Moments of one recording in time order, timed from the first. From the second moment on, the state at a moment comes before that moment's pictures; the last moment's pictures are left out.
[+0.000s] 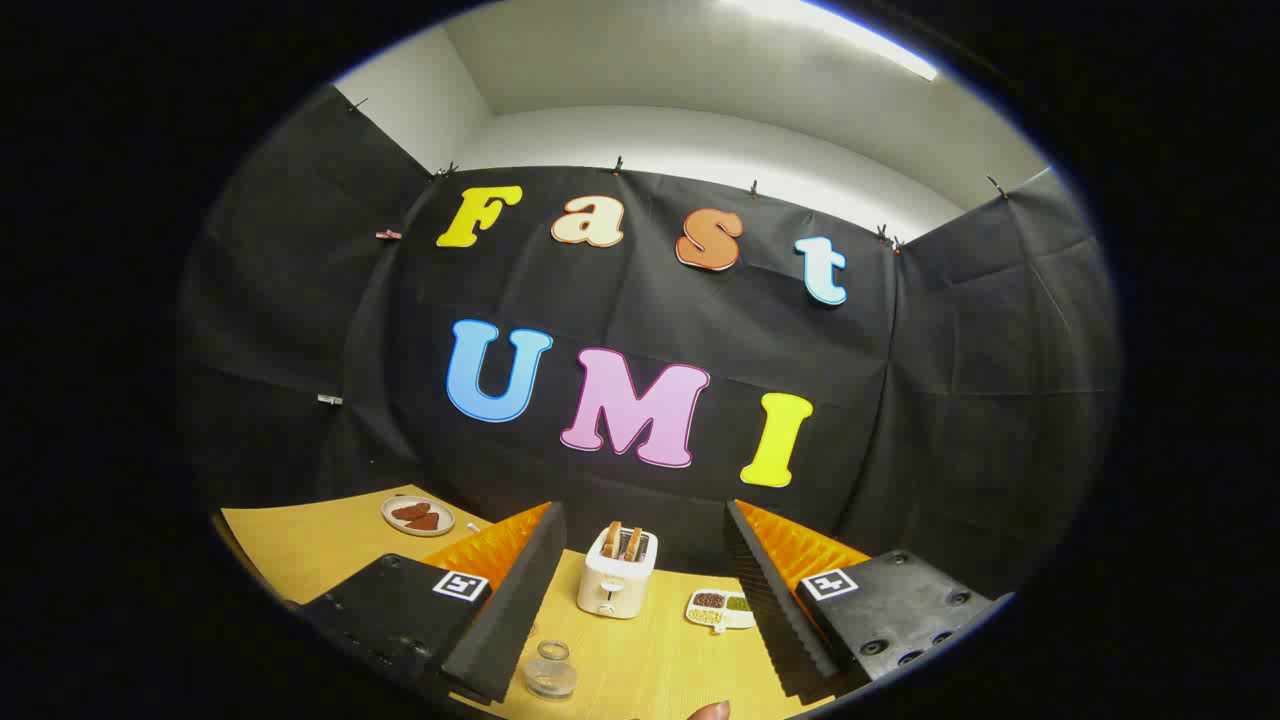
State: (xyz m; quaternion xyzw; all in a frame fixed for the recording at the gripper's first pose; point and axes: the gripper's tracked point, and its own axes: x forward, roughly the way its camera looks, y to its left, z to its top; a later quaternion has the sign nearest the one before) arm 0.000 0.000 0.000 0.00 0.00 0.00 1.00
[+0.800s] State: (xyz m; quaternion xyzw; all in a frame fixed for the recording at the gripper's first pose) arm -0.002 0.002 -0.001 0.00 0.01 0.00 1.00
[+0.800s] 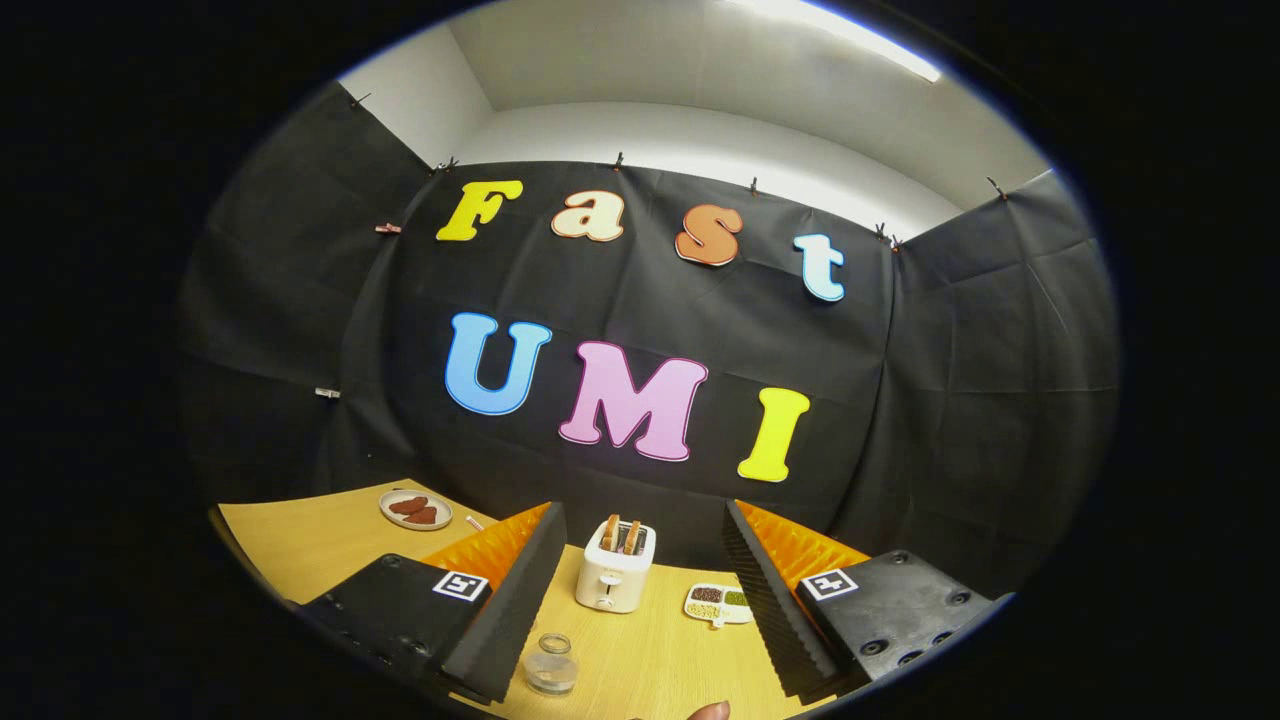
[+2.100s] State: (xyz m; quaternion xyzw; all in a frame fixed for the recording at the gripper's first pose) arm -0.015 0.104 -0.285 0.05 0.17 0.04 0.98
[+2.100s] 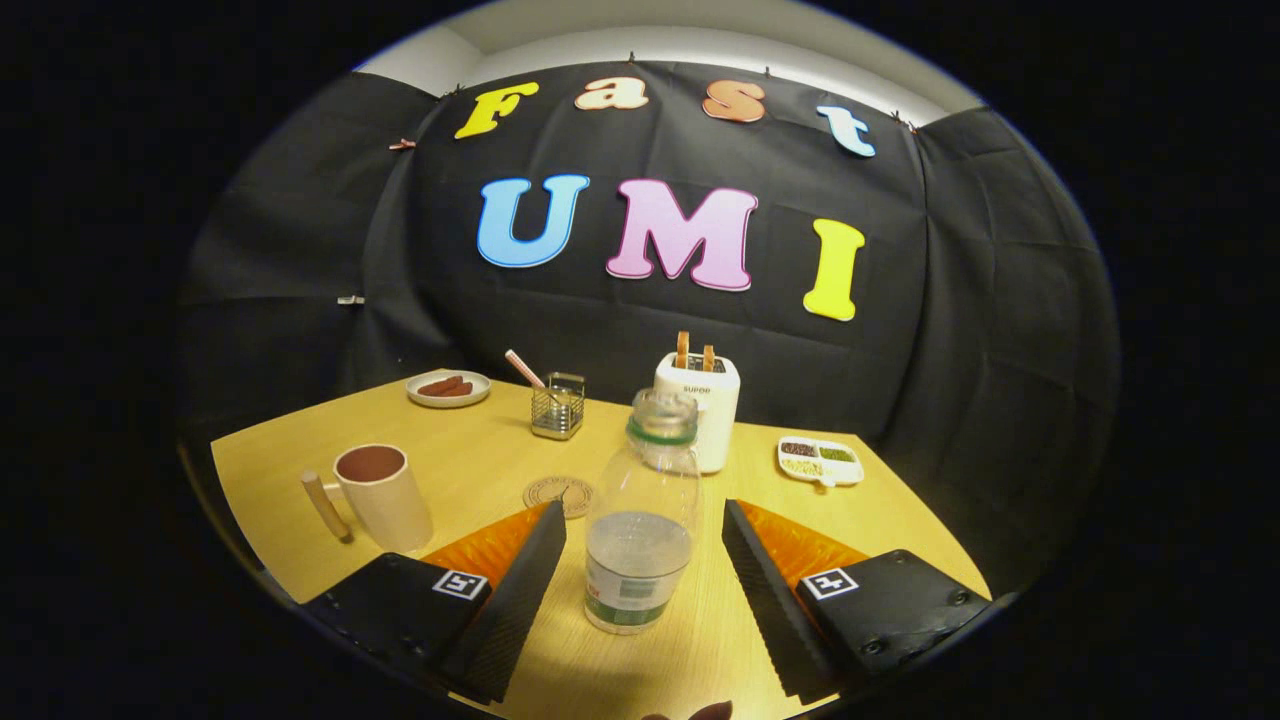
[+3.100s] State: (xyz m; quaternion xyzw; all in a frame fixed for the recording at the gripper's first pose) arm 0.008 0.112 -0.302 0.06 0.20 0.03 0.98
